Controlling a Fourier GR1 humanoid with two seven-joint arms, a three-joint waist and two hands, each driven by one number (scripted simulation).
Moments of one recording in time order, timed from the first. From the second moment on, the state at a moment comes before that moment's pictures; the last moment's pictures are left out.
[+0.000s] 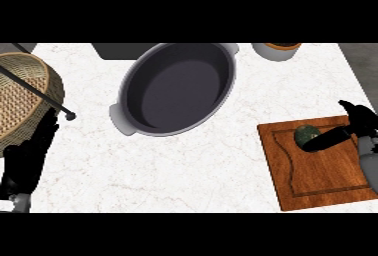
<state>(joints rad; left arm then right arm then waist) 0.02 0.50 -0.10 -1.52 0.13 0.24 0.10 -0.33 -0.54 0.10 -1.40 0.29 0.10 1.08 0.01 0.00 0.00</state>
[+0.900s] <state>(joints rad) 0.04 0.44 -0.03 -1.53 0.06 0.18 0.11 -0.44 -0.42 0.08 -1.10 0.40 0.13 1.03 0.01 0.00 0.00</state>
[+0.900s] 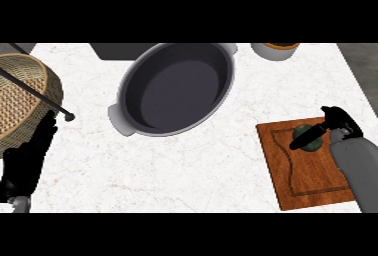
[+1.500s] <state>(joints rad) 0.03 0.38 0.01 -1.54 -0.01 0.13 0.13 -0.48 -0.39 0.03 -0.97 0.47 0.16 0.96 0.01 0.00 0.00</state>
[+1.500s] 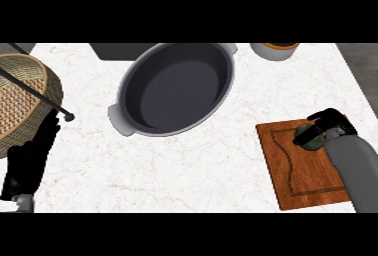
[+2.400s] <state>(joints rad) -0.04 0.33 -0.01 -1.55 -0.06 0.04 0.14 -0.70 -0.07 0.33 -1.01 0.68 0.07 1.02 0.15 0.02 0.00</state>
